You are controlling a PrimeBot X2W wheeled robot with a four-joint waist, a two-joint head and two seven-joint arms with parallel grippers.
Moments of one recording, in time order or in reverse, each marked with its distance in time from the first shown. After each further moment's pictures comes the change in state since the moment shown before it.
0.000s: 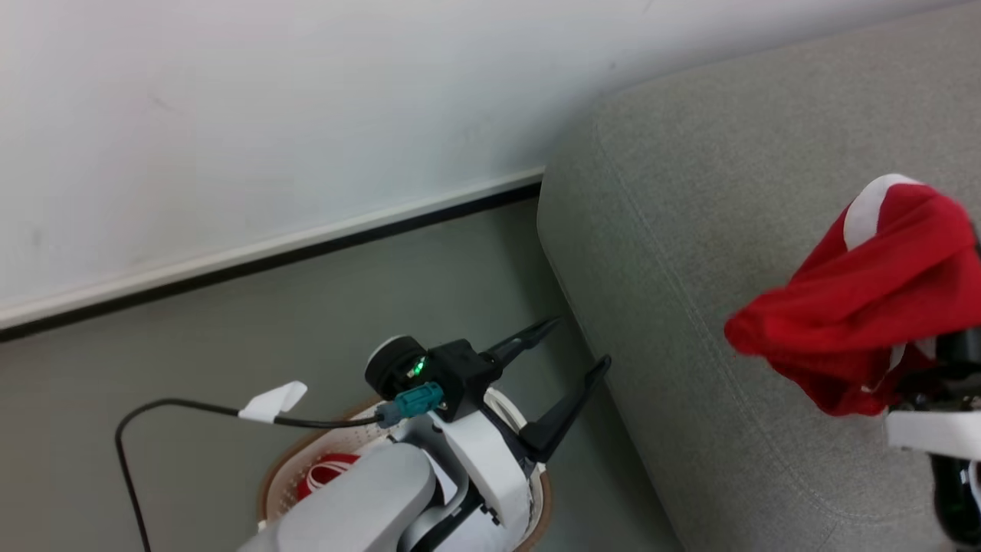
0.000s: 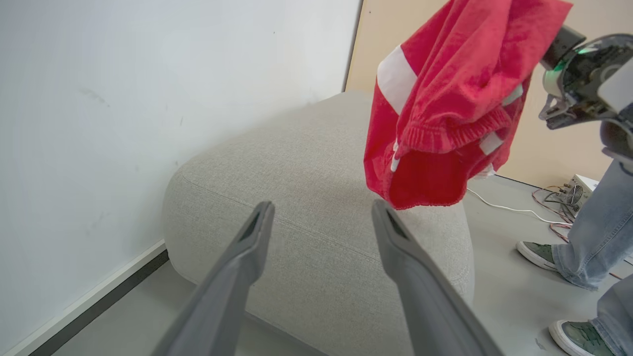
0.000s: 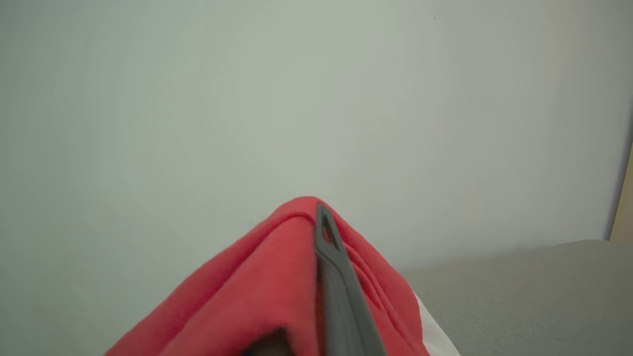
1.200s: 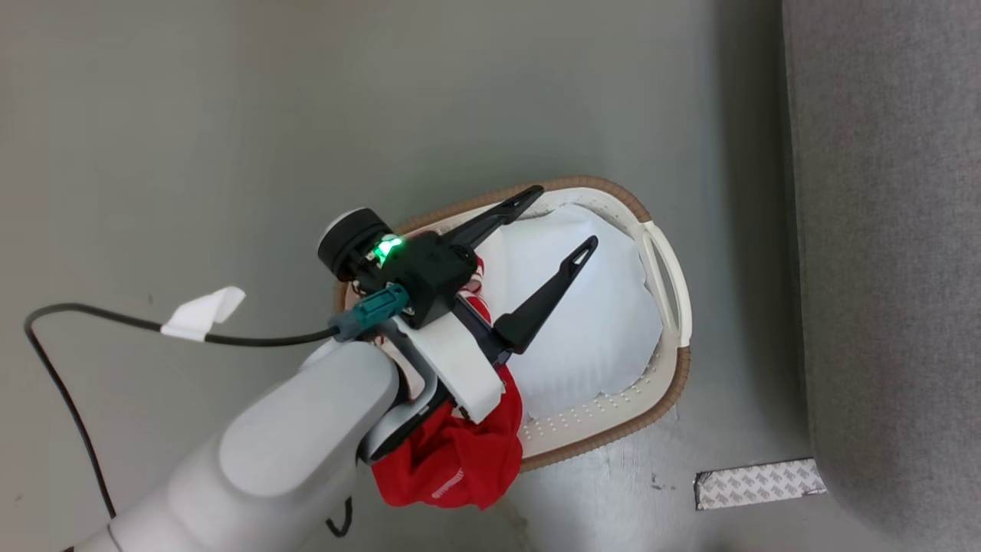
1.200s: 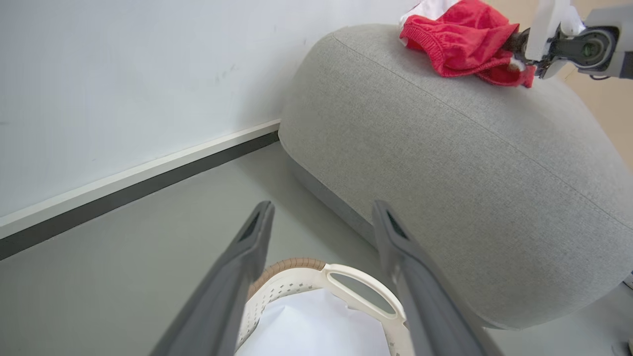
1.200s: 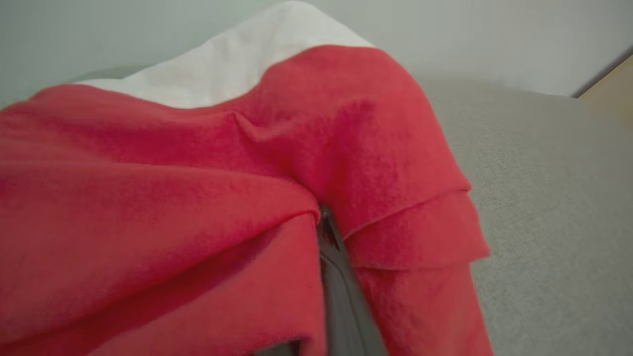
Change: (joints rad) left arm -0.197 0.101 0.041 -0.123 0.060 0.015 0.047; right arm -0.652 -0.351 -0.212 0.778 -0.095 0.000 0.282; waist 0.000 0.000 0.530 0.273
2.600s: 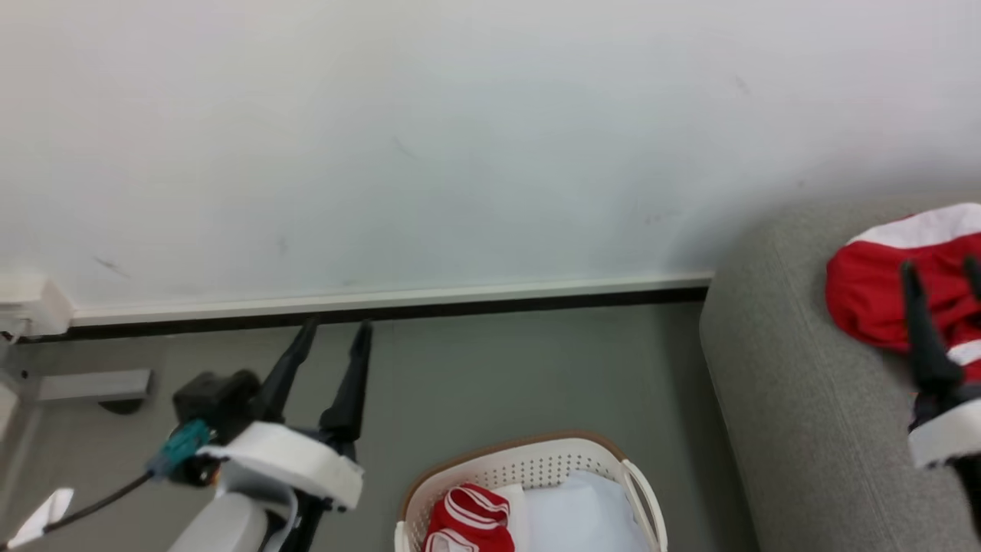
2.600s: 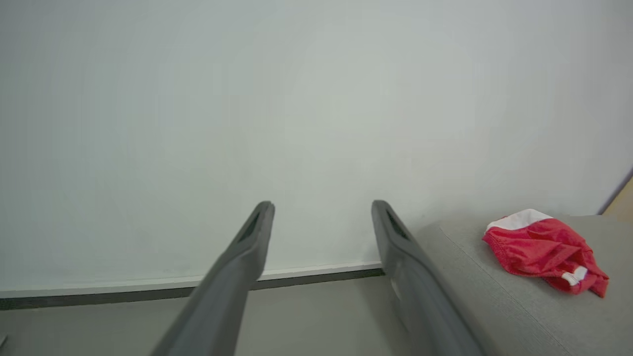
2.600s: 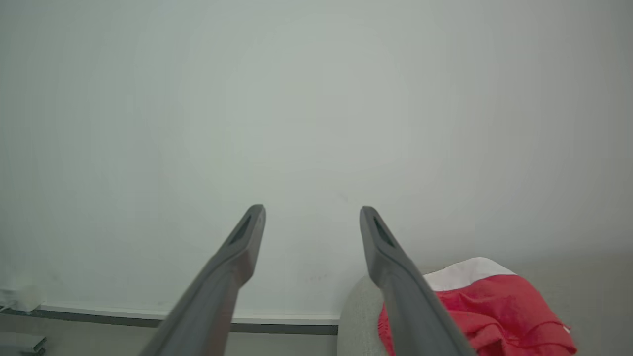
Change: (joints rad) left arm 0.516 -0.025 0.469 0.030 -0.097 0.109 -0.052; right arm 0.587 0.170 0.285 -0.595 0.257 0.000 -0.088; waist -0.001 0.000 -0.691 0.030
